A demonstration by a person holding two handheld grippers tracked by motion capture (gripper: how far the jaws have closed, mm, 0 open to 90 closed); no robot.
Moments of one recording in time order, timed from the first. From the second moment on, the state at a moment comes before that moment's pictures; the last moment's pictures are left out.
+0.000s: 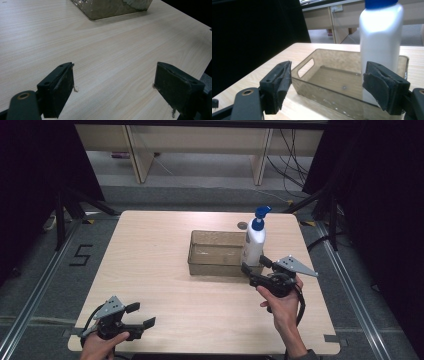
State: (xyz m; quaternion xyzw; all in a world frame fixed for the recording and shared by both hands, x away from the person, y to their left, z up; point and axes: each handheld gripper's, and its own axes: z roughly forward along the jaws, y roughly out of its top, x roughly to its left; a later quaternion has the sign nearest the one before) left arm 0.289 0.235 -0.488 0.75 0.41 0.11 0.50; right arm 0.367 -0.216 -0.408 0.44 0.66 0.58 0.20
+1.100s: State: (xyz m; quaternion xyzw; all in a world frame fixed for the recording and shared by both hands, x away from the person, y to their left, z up) left arm 0.288 0.234 -0.488 0.76 0.41 0.11 0.50; right arm 0.344 -0.197 -0.434 0.43 0.69 0.56 0.15
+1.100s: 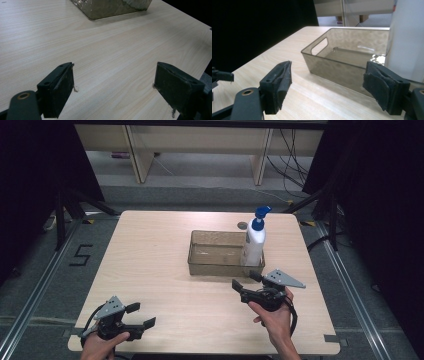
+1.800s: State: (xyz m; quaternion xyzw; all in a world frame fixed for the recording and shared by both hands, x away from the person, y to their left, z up) left arm 0.288 0.233 -0.488 0.75 0.42 0.11 0.50; right arm 0.331 -0.186 -0.455 0.42 0.71 0.55 0.14
